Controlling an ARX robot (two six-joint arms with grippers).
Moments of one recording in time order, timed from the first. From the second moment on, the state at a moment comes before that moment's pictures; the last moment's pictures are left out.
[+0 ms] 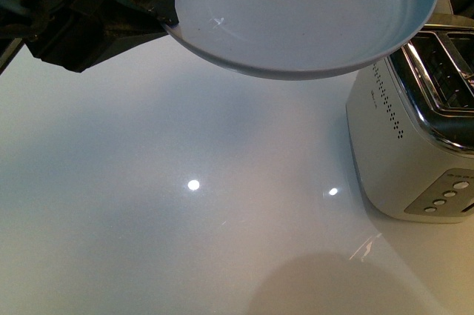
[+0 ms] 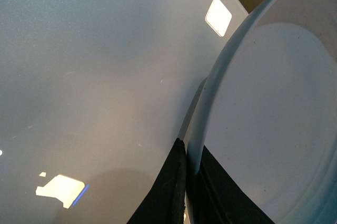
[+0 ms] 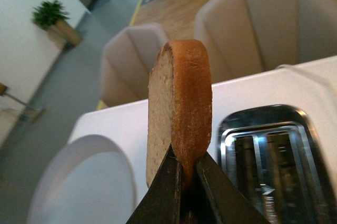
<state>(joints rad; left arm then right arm) -0.56 1.45 0.87 -0.16 -0.07 -1.07 -0.11 1.05 0.82 -0.04 -0.31 0.31</state>
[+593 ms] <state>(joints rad) -0.56 1.45 0.87 -0.16 -0.07 -1.07 -0.02 1.15 0.71 0.00 -0.03 -0.14</state>
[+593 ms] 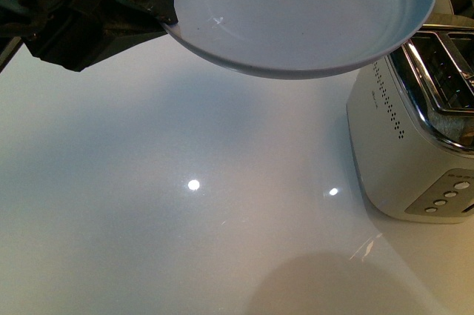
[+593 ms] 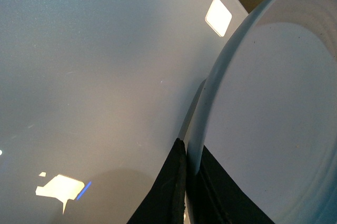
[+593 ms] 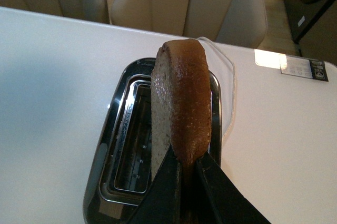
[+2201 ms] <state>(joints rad) -0.56 1.45 0.87 -0.16 -0.07 -1.07 0.12 1.49 0.80 0.03 0.16 -0.16</state>
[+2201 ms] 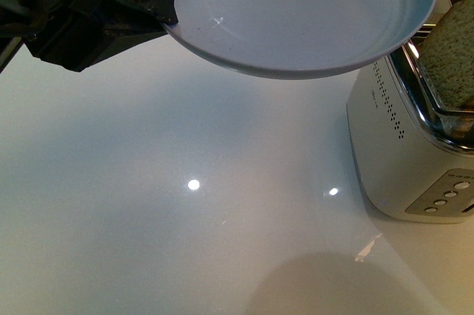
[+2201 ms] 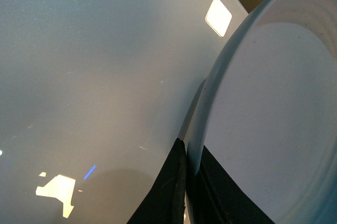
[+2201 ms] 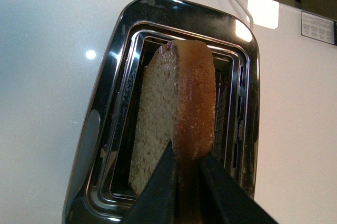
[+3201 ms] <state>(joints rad) -0.56 1.45 0.87 -0.16 -0.07 -1.07 0.00 1.01 0.34 0.67 0.00 -0.01</state>
